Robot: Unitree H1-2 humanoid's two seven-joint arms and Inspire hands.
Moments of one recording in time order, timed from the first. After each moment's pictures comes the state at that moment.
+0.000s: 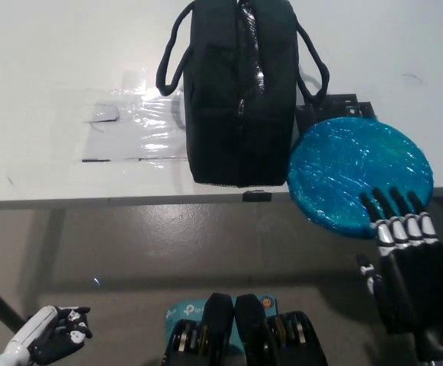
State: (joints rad) left_arm -0.03 0.49 -0.11 0.07 0.07 0.30 -0.26; right_arm -0.05 -0.28 0.30 -0.18 -1.19 -0.02 -0.35
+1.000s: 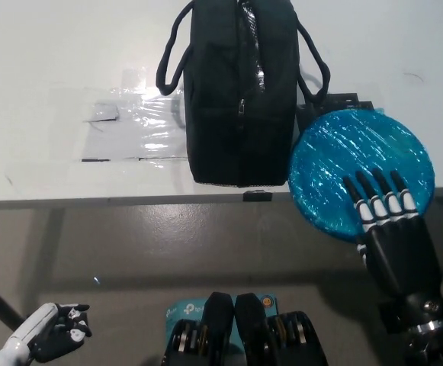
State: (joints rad) left_arm -0.04 0.50 -0.11 0.05 0.11 0.32 -0.29; right_arm -0.16 -0.27 0.31 0.04 -1.24 0.02 -0.36
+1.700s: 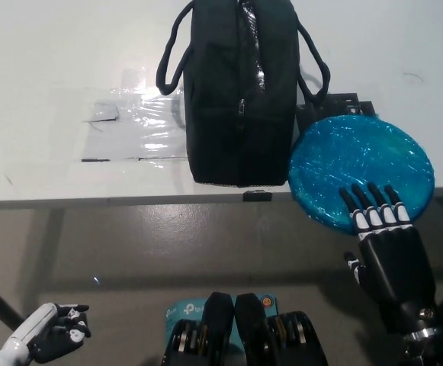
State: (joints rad) left_arm -0.03 0.50 -0.11 0.05 0.12 0.31 -0.29; right_arm -0.14 -0.27 0.31 0.01 -1.20 0.04 -0.30
